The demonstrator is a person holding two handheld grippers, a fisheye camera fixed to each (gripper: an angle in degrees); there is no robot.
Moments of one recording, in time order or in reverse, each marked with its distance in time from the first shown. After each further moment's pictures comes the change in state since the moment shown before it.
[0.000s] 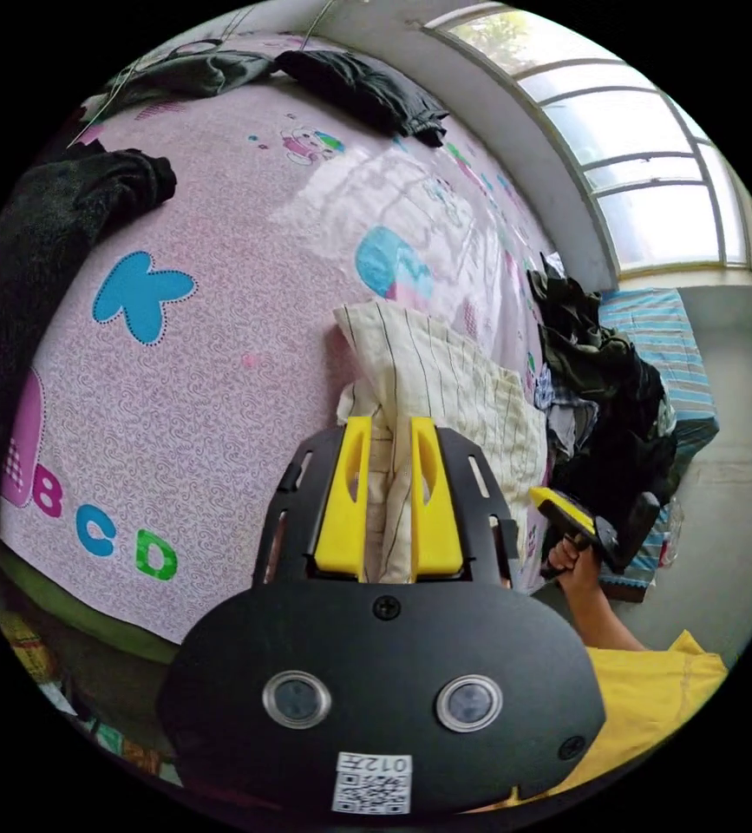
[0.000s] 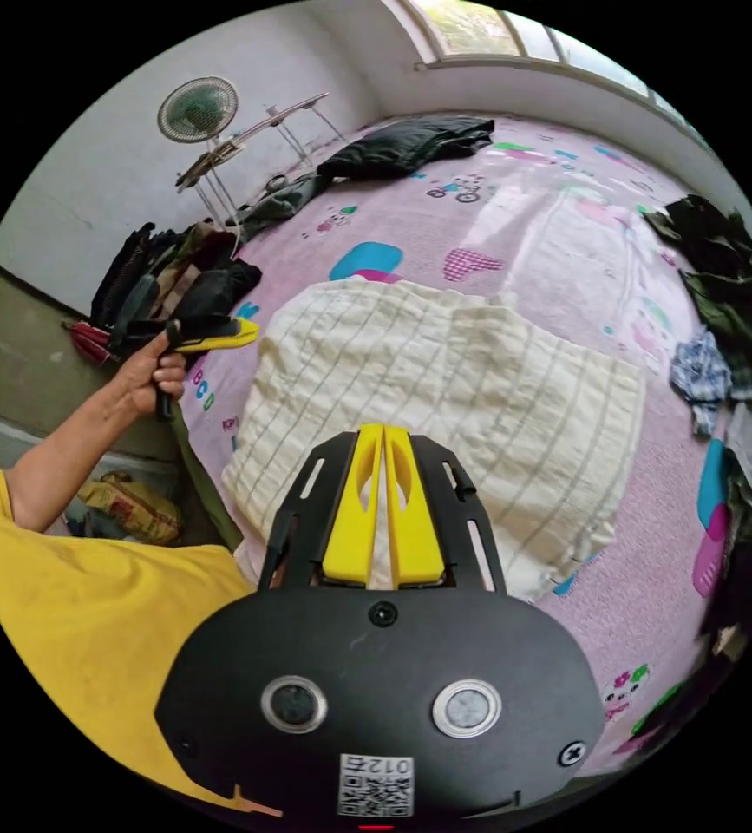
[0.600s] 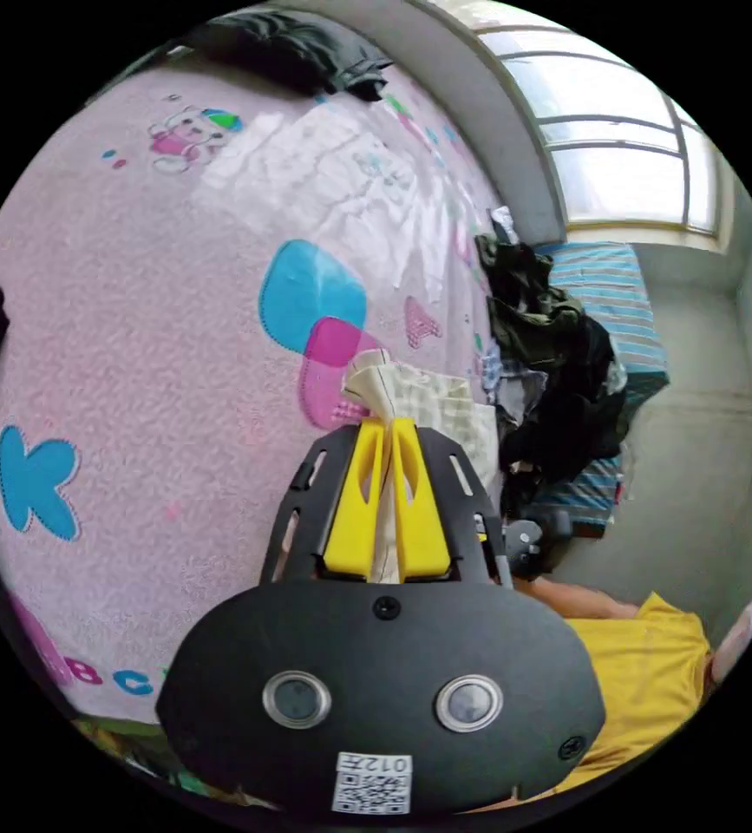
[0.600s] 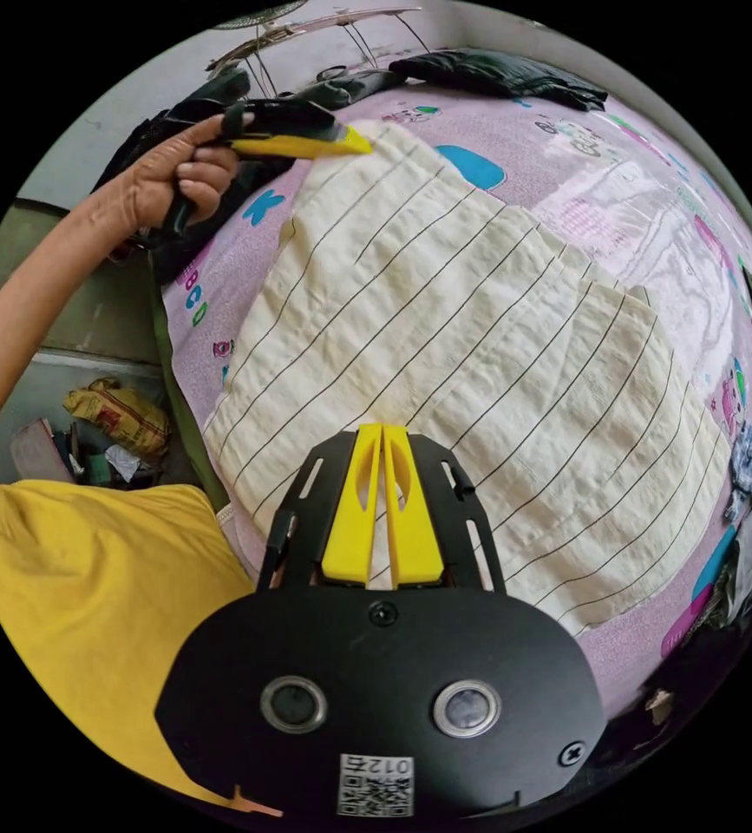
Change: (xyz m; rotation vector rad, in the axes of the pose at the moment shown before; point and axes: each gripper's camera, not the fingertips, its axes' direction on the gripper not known) left arm -0.002 -0.110 -0.001 -0.159 0.256 0.210; right arm -0.059 -0.075 0.092 -0.287 0.023 -0.175
